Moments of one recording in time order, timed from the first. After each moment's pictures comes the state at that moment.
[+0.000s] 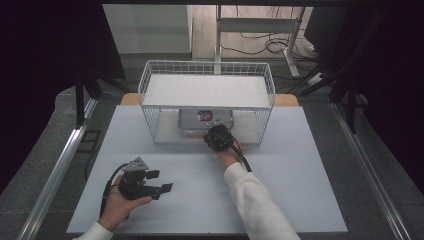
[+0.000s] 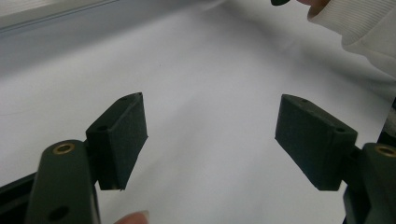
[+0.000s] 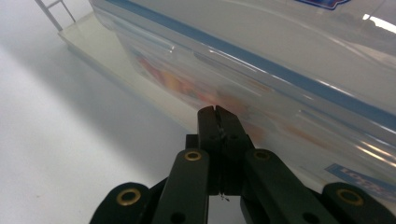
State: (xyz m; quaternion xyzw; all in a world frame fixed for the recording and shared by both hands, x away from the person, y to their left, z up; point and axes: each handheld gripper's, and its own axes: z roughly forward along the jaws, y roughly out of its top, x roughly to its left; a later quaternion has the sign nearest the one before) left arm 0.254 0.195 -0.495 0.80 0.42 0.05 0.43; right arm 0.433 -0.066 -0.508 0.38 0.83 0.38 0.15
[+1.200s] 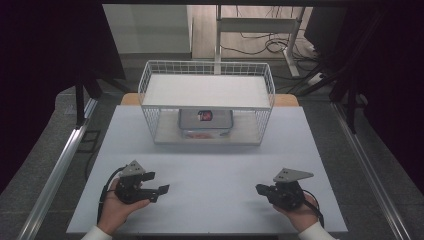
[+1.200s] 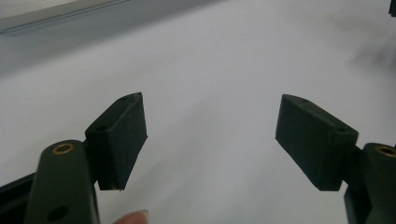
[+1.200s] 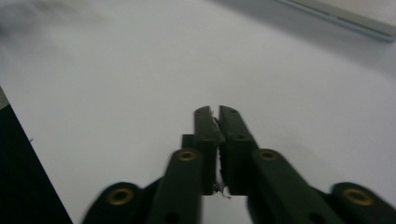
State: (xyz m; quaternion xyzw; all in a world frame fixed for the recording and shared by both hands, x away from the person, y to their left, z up) left arm 0.241 0.200 -0.498 0.79 0.44 0.08 0.43; right arm 0.262 -0.251 -0.479 0.35 0.85 0.39 0.10
